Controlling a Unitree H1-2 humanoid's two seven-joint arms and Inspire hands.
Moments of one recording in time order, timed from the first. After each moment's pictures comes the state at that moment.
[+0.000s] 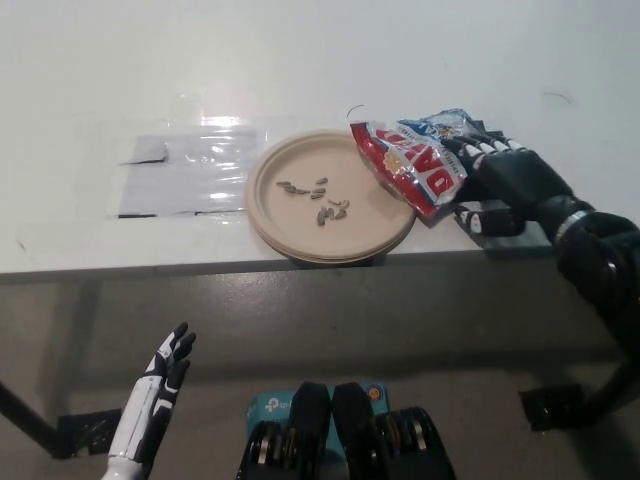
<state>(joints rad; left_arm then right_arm) 0.03 0.15 -0.04 0.09 0.13 -0.21 -0.04 -0.78 -0.43 0.46 0.58 -0.66 -0.13 0.10</state>
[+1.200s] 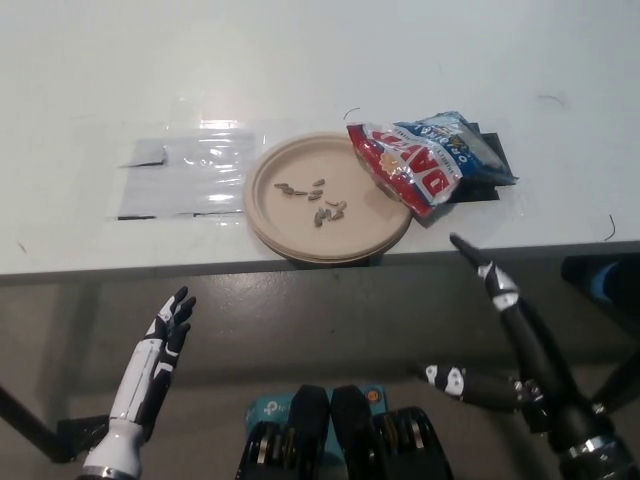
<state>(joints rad) -0.06 0.16 -0.03 0.12 0.12 -0.21 -0.04 -0.06 -0.09 0.10 -0.18 -0.37 -0.18 0.14</state>
